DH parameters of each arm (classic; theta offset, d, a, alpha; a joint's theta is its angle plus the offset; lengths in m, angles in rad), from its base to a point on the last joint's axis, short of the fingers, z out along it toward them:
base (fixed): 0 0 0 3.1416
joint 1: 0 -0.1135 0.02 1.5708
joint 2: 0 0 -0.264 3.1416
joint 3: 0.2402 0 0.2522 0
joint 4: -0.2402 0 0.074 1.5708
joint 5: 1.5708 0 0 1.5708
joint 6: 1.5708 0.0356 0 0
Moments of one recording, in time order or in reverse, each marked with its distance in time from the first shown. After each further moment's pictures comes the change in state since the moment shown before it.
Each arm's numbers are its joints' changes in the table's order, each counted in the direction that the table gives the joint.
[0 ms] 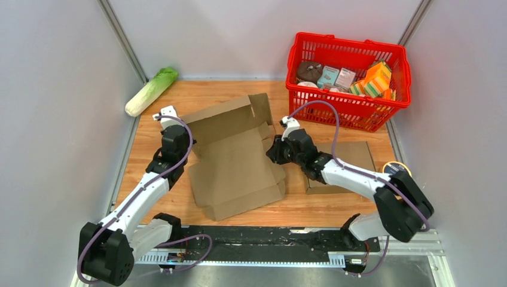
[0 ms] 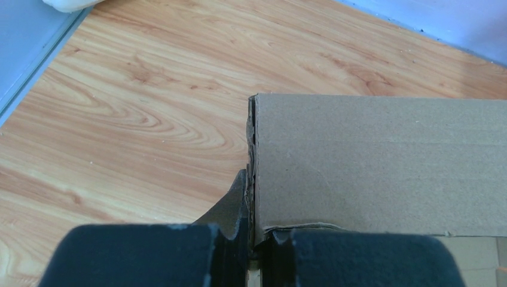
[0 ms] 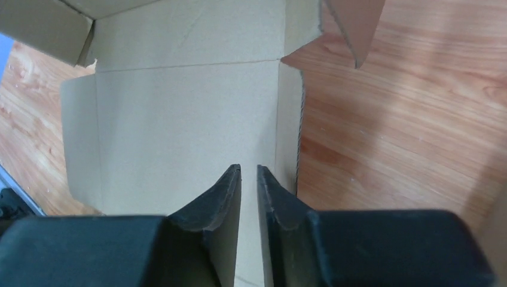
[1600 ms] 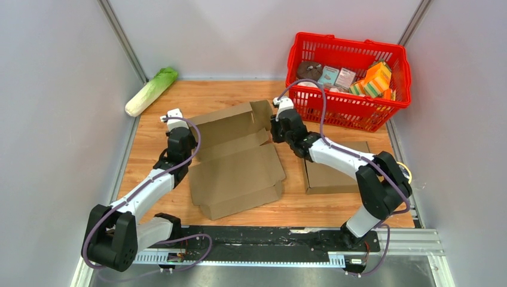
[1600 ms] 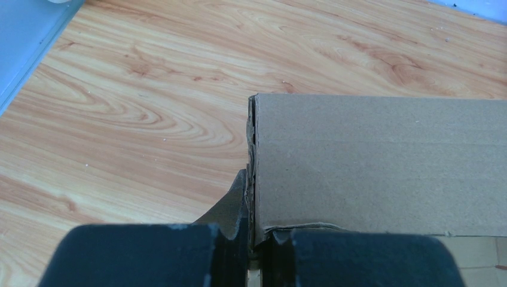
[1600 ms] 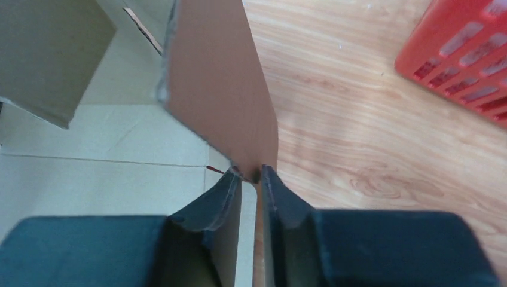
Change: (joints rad) left arm -0.004 0.131 -0.071 0.178 -0.004 0.064; right arm 0.061 0.270 0.299 -0.056 0.204 -0.223
